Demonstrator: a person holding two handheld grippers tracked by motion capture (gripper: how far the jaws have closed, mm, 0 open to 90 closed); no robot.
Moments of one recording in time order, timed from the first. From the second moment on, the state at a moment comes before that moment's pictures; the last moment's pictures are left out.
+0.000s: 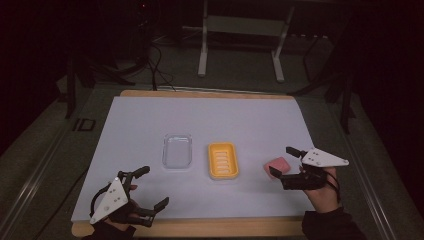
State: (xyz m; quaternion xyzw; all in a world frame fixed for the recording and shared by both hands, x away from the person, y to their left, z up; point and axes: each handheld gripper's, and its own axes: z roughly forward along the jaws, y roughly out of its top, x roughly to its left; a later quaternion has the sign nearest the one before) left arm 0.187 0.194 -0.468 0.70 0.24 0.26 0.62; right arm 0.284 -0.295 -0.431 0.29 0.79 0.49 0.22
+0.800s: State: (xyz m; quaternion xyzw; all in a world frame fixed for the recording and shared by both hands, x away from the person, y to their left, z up) left arm 0.186 0.189 -0.469 0.72 0.24 0.27 0.60; right arm 0.298 -0.313 -0.436 0.31 0.87 0.37 0.11
